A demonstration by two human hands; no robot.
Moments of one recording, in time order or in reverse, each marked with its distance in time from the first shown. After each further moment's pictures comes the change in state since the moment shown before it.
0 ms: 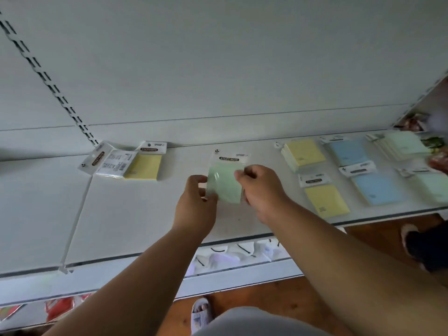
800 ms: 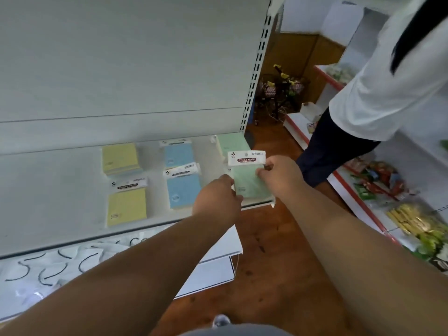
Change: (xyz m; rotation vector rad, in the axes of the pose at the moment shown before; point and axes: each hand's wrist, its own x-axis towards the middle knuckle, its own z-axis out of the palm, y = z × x) left_hand -0.099 0.248 0.384 0.375 -0.211 0.242; right_hand 0.082 0.126 -0.461 -0.719 0.165 -0.088
